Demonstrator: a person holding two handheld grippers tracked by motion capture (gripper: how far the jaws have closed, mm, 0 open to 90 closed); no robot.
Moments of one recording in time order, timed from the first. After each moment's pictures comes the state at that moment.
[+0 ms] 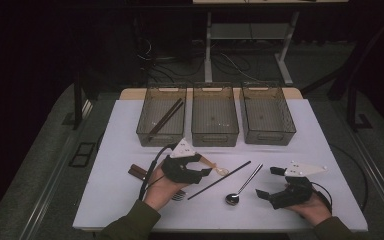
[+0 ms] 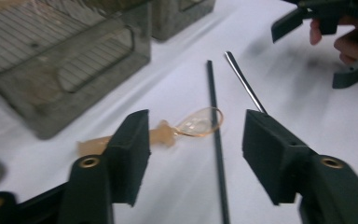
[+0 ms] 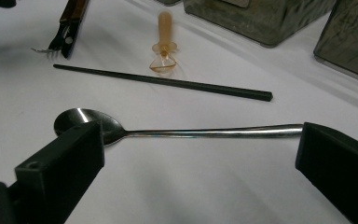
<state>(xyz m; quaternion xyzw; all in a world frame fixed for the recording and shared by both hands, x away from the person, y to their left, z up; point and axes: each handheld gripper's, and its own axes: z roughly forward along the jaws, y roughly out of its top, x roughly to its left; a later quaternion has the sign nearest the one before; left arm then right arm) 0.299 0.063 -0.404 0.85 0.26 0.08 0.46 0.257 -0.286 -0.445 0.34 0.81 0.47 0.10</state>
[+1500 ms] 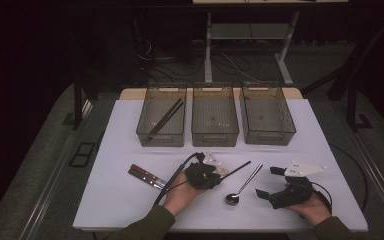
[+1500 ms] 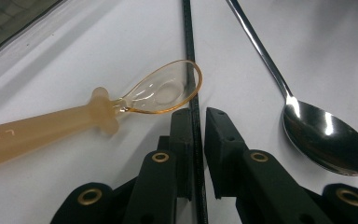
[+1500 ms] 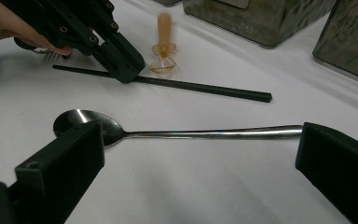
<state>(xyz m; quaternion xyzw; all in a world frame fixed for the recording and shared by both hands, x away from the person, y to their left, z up) 0.309 0.010 -0.444 0.90 0.24 0.04 0.35 0.257 -0.285 -0.445 0.34 0.81 0.47 0.10</state>
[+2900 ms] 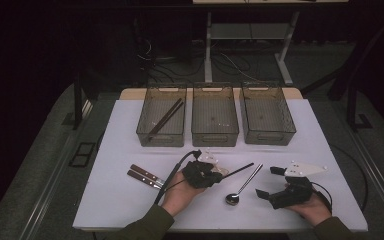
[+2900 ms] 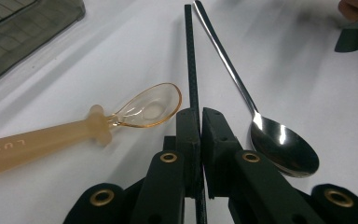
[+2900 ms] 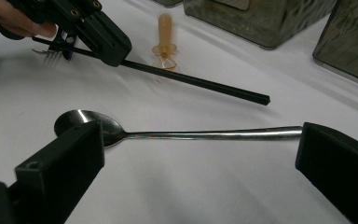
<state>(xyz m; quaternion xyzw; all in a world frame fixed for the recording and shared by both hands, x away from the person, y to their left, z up) 0.304 0.019 -0.425 0.89 0.24 0.02 0.39 0.257 -0.285 -0.444 0.34 0.81 0.47 0.10</state>
